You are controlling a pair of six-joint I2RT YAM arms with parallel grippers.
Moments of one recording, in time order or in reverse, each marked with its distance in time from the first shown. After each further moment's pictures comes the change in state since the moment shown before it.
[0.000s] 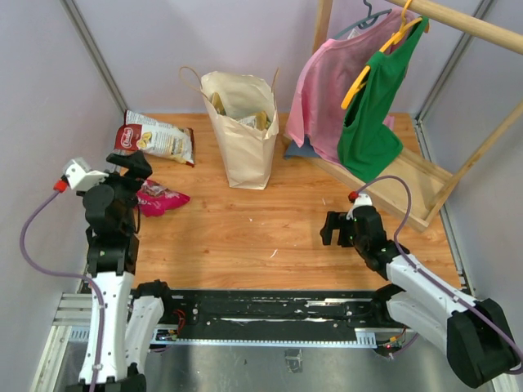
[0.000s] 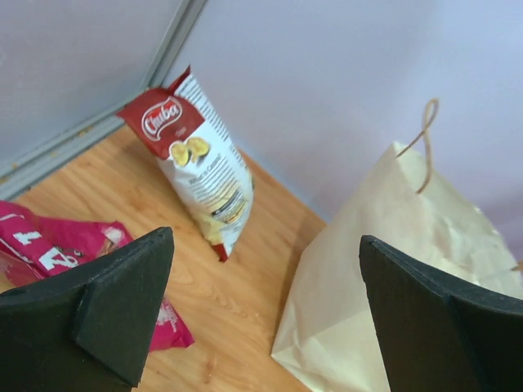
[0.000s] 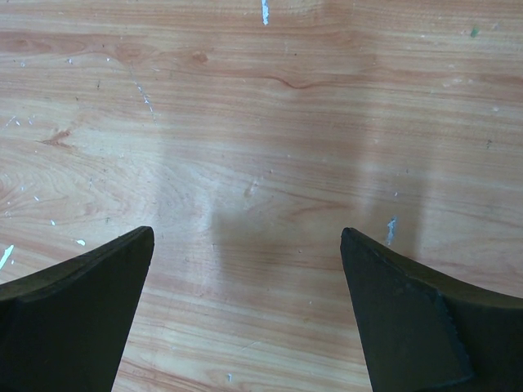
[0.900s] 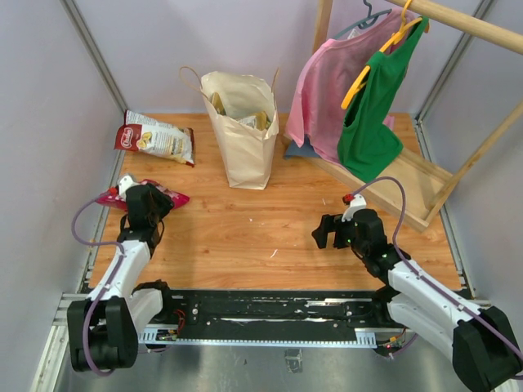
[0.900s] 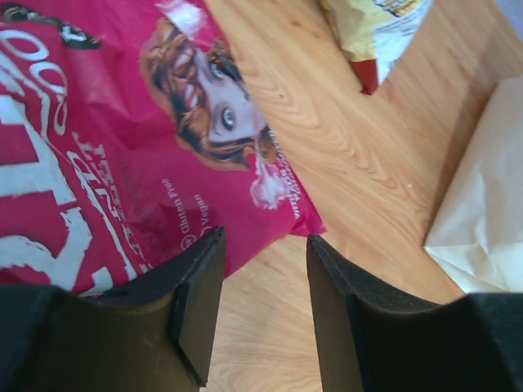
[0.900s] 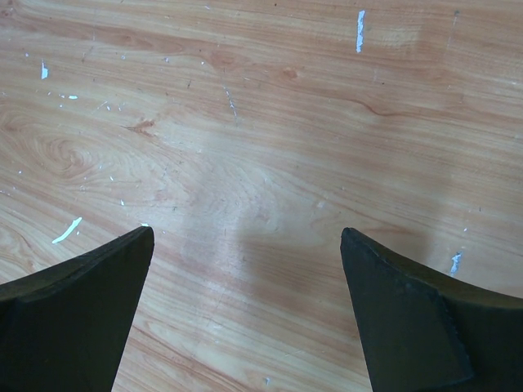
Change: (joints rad) left arm -0.002 0.341 -0.313 0.173 0.126 0.015; right arm 0.049 -0.064 -0.033 0.079 -0.111 -0.028
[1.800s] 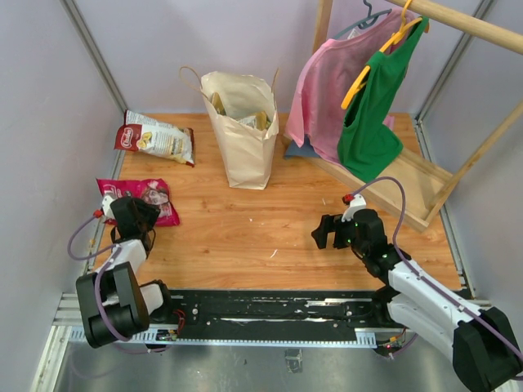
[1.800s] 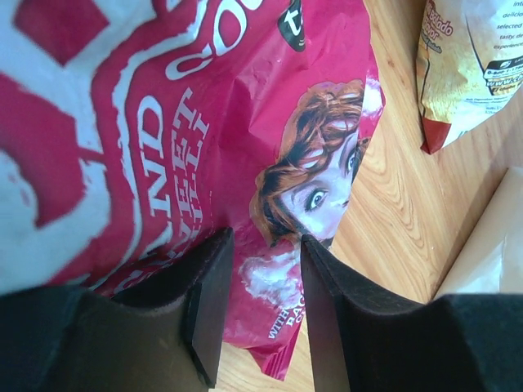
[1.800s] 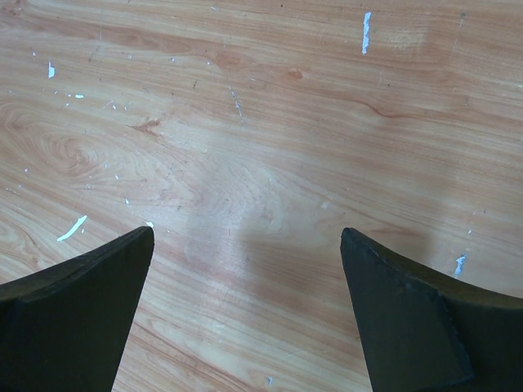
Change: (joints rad) left arm 0.261 0.141 -0.141 0.213 0.153 -0.183; right arm 0.000 -0.003 0.000 0.000 -0.017 -0.002
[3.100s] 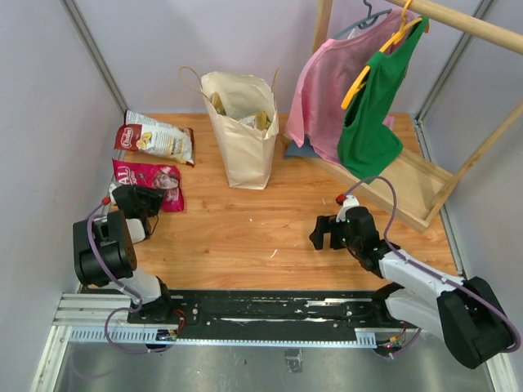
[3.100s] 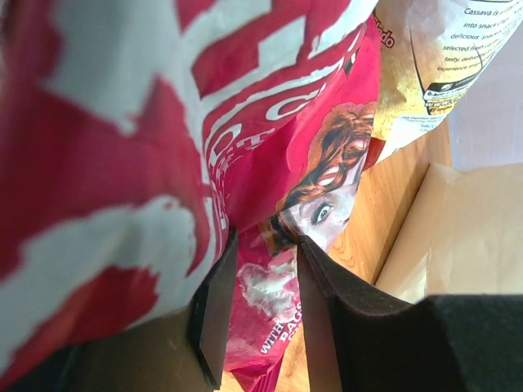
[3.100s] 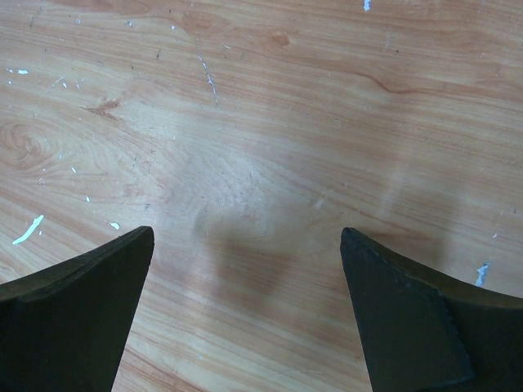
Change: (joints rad) left arm -0.003 0.419 0.120 0.351 0.204 -0.153; right arm 0.000 0.196 0.000 0.089 0.000 0.000
